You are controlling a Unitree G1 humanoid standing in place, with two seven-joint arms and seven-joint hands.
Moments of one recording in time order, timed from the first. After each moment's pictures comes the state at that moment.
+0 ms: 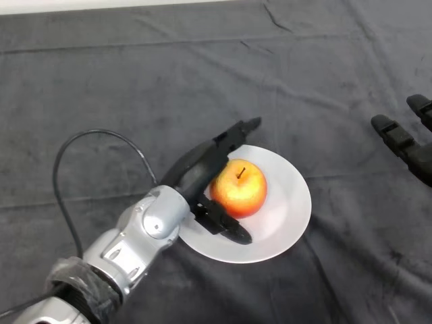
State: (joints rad) left arm -0.61 0.35 -0.50 0.58 0.11 -0.17 0.03; right arm -0.85 -0.37 -0.69 1.24 0.71 0.52 0.52
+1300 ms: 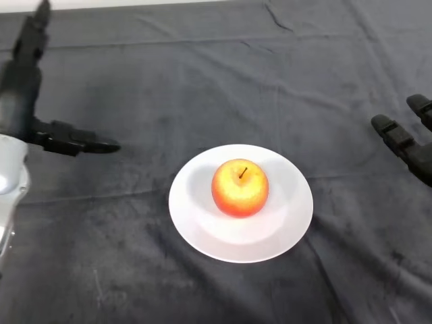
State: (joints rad) left arm -0.47 0.57 0.07 0.36 0.04 -0.13 0.21; right arm -0.85 -0.37 -0.69 1.24 0.71 0.52 0.52
